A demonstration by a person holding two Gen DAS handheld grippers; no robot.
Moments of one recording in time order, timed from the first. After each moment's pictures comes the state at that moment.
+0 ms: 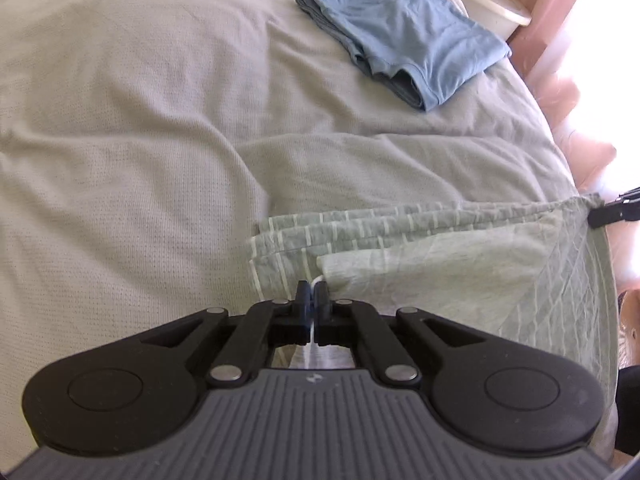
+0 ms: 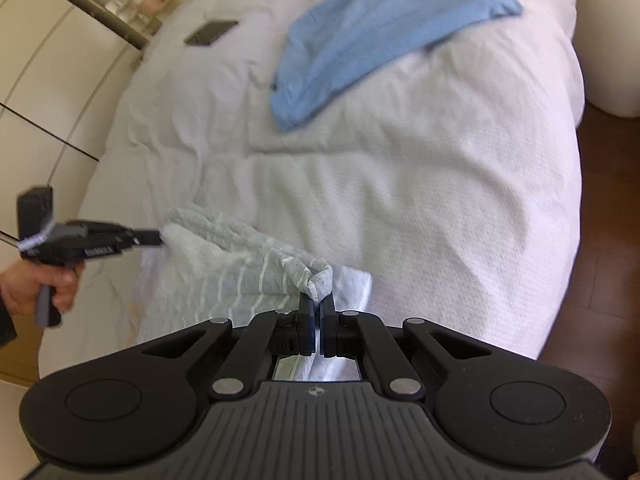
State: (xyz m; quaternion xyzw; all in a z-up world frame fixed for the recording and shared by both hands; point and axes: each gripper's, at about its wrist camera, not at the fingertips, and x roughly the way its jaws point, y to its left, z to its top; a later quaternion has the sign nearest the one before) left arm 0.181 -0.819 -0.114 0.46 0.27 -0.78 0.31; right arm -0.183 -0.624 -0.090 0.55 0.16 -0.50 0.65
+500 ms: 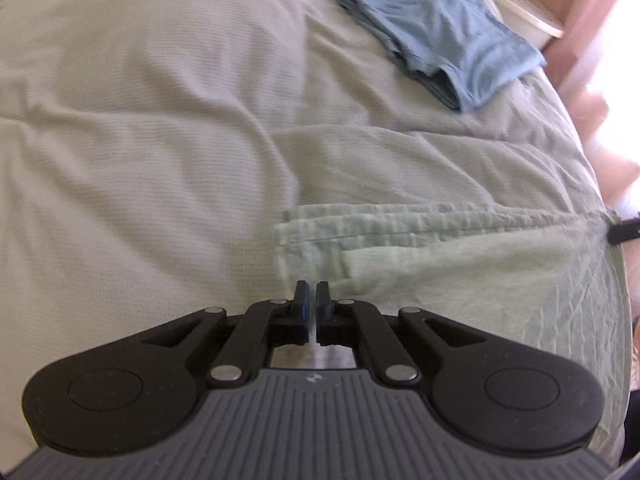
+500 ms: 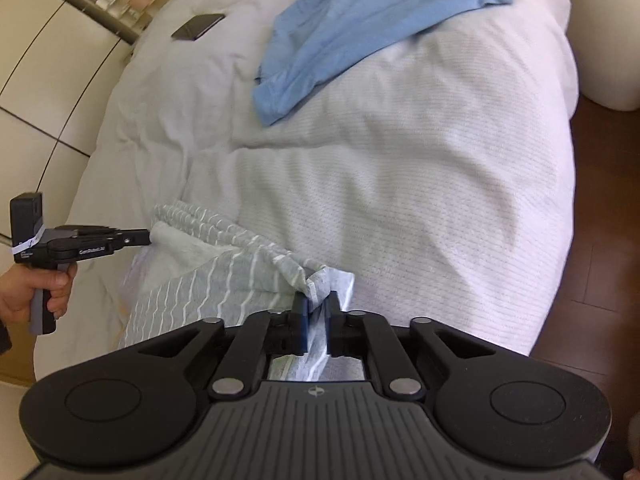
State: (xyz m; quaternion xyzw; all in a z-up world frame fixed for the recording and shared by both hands) left arm 0.193 -0.823 -0.118 0.47 0.28 -0.75 0.36; right arm -0.193 -0.626 -0.103 0.57 0.17 -0.50 0.63
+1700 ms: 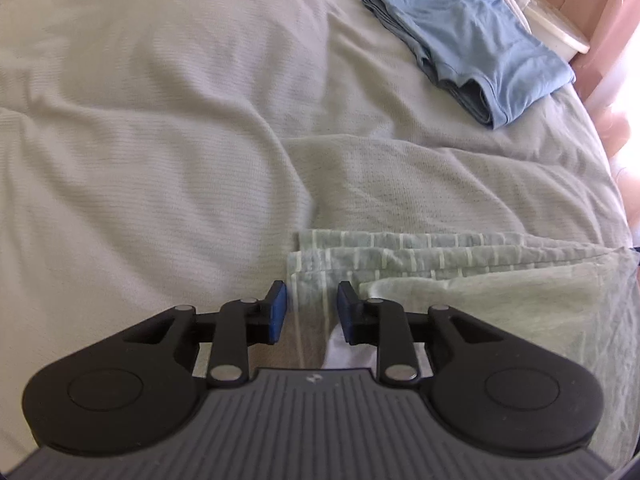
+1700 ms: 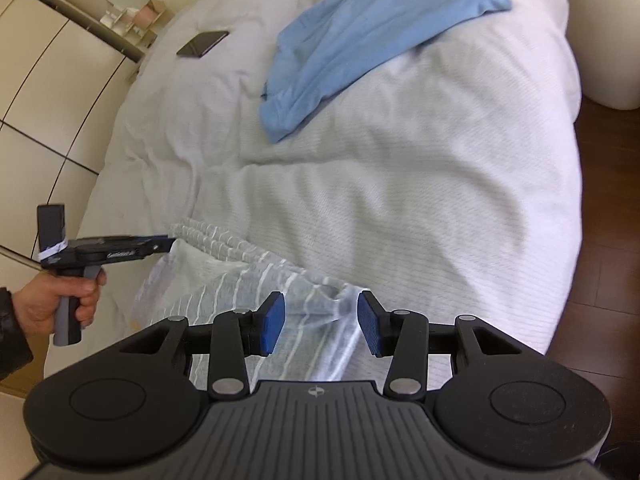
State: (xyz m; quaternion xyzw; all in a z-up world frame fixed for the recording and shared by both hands) left arm 0.167 -0.841 -0.144 0.47 0.28 -0.75 0.37; right arm -0.188 -0.624 -0.105 0.56 0.15 -0.51 0.63
